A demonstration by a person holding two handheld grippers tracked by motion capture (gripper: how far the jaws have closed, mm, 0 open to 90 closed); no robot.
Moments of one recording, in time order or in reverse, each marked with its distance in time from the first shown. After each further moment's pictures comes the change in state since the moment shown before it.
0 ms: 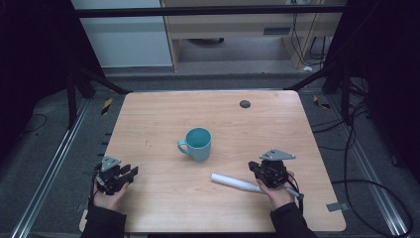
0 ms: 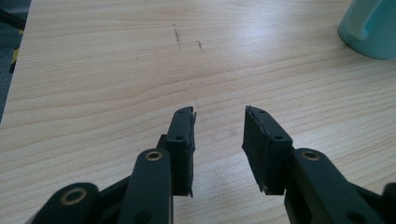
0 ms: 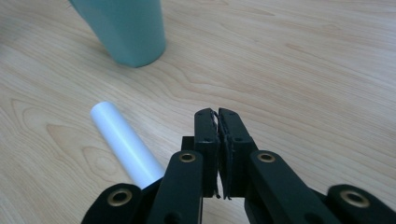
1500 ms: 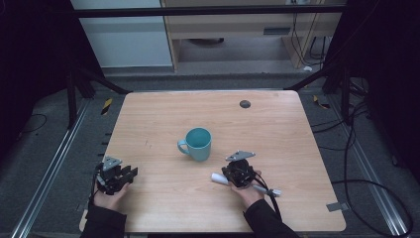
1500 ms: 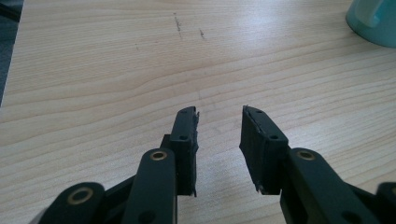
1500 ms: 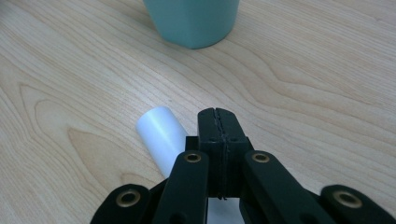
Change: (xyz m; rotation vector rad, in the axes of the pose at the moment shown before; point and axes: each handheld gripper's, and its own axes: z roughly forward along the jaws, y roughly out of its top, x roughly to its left) left arm 0.001 -0.001 0.003 0.035 0.004 0.010; right arm 0.053 0.006 0.072 0.128 0.074 -0.059
